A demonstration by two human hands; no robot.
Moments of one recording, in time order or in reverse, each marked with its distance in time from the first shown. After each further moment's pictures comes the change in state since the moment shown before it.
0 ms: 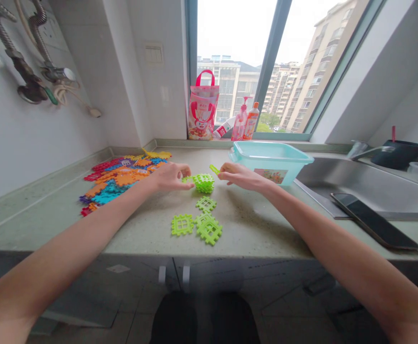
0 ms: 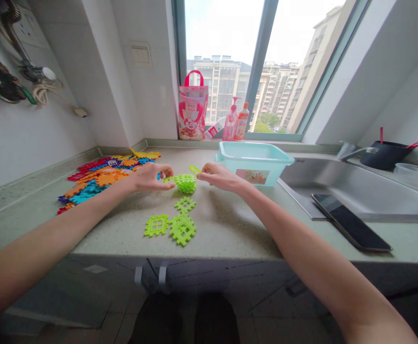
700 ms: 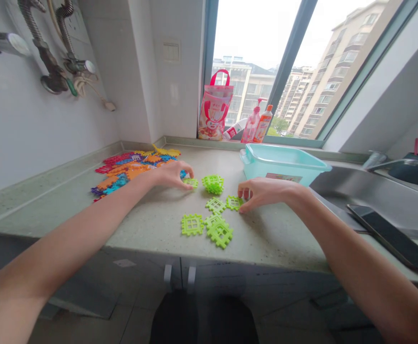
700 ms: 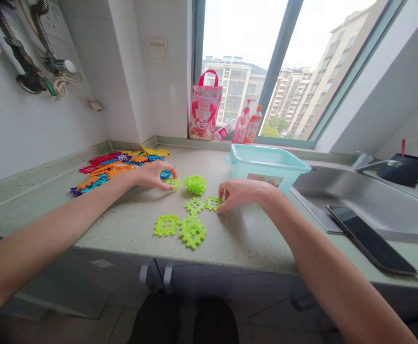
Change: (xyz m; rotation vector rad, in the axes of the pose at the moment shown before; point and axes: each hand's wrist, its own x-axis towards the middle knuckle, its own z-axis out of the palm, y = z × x) left_hand -0.007 -0.033 -0.008 -0.104 -0.100 0.017; right_hand -0.026 -0.016 -0.019 -0.479 -0.438 0.110
